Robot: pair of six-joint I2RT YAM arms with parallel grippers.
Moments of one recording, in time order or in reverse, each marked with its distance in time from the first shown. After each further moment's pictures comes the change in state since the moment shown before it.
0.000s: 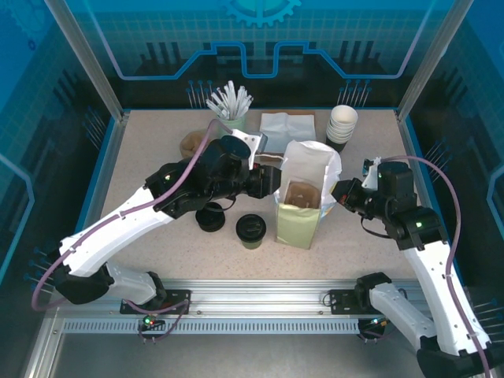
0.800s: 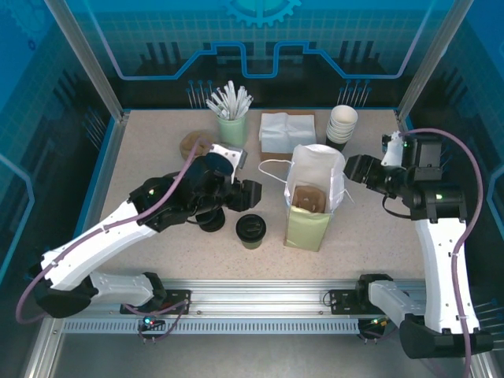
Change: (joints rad) left arm 0.016 -0.170 -0.232 -0.043 -0.084 0.039; right arm -0.219 0.186 0.343 -0.209 -0.015 -0.414
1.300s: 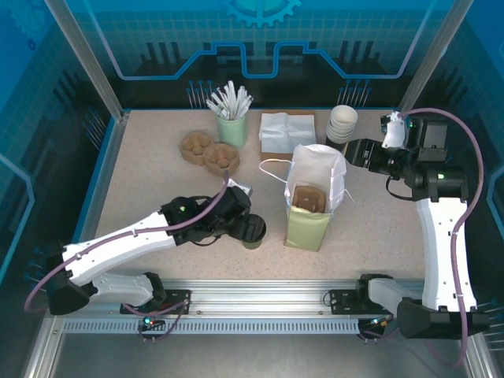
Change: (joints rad) left arm -0.087 0.038 -0.293 0.021 -0.051 -0.021; right arm -0.038 0.121 0.106 0.045 -0.093 -0.140
